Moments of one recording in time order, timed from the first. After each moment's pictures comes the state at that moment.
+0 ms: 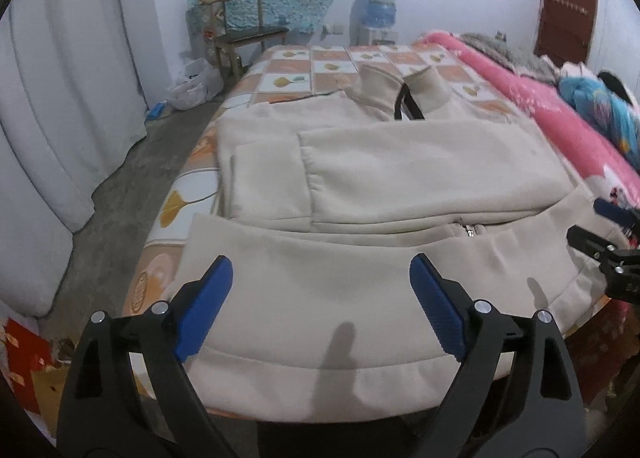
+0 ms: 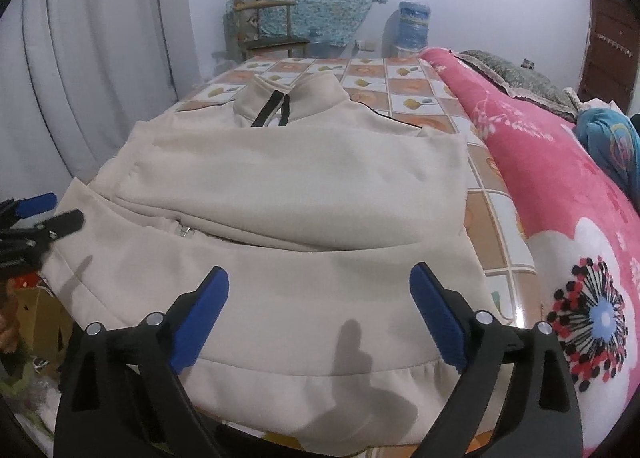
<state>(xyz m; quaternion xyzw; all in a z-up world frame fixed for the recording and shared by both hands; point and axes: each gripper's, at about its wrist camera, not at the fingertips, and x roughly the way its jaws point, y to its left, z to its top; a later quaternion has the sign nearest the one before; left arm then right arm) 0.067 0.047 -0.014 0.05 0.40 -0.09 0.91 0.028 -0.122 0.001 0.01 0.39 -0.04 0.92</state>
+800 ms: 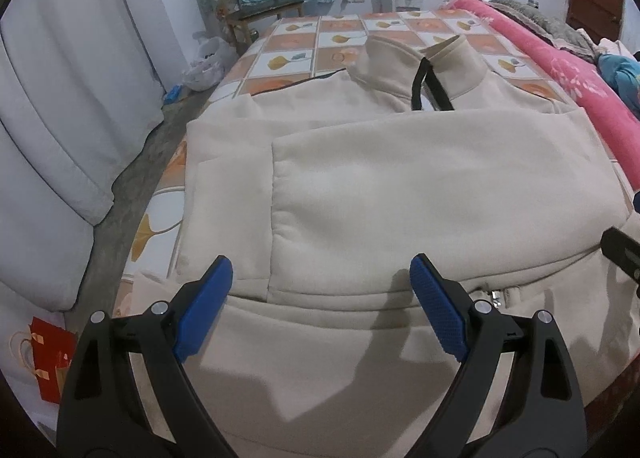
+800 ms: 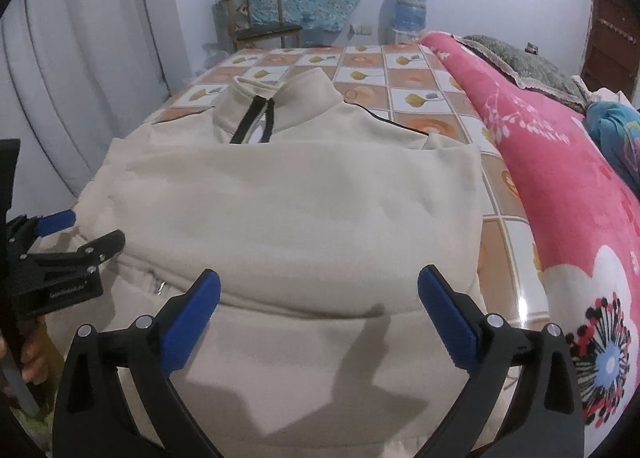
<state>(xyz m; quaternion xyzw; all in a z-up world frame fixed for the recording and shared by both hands) 0.134 0.001 -0.031 0.08 0.45 -0.03 0.89 0.091 -0.133 0.003 0.03 0.42 -0.05 0.90</state>
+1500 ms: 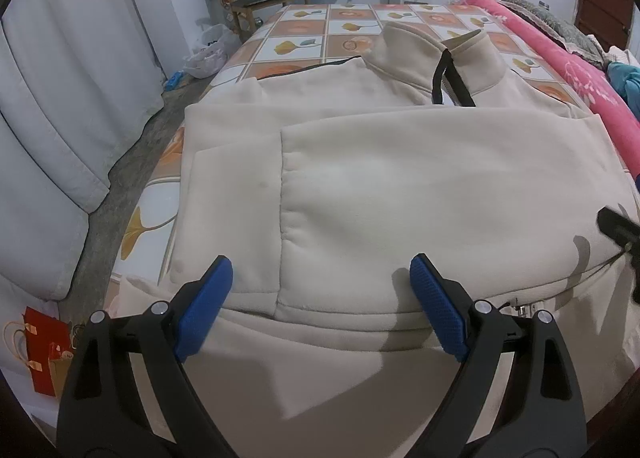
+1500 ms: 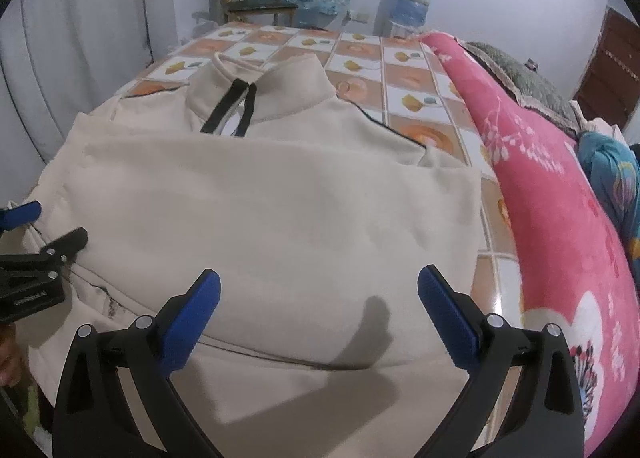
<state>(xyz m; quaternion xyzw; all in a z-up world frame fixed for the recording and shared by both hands) 0.147 0.010 -0.041 0.07 0.46 -0.02 0.89 0.129 -0.132 0.002 -0.04 0.45 -0.08 0.89</state>
